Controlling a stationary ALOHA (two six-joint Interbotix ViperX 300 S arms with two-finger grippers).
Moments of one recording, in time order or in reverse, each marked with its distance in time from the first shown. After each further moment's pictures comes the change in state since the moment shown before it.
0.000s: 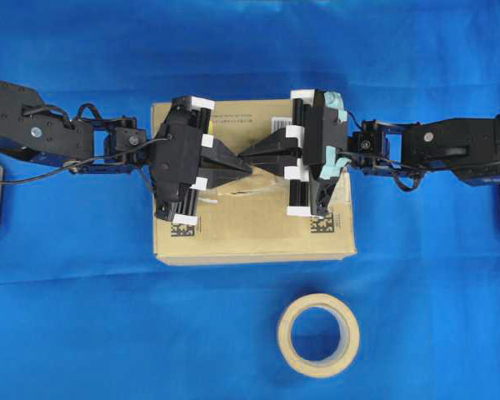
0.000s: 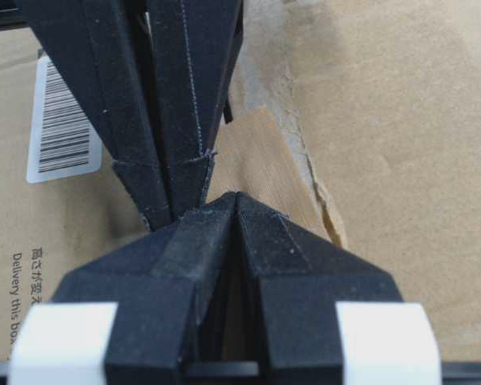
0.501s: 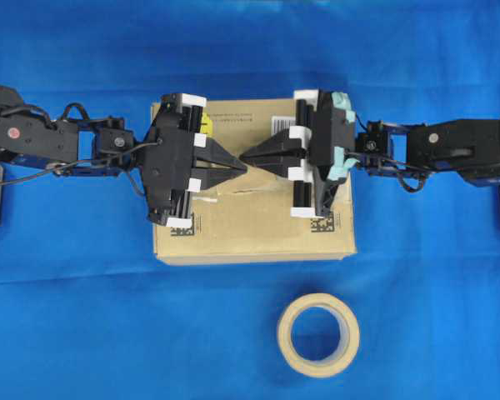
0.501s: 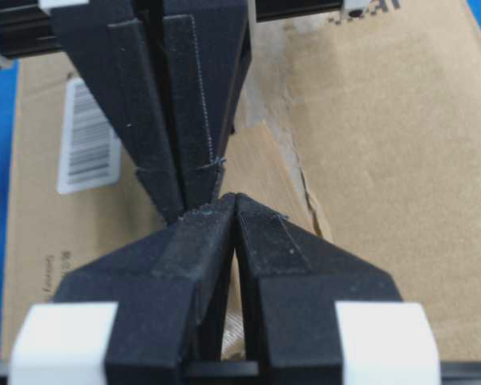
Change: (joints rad) left arm -0.037 -0.084 0.000 -0.003 0.014 0.008; right arm 0.000 -0.009 0.008 0.000 -0.037 0.000
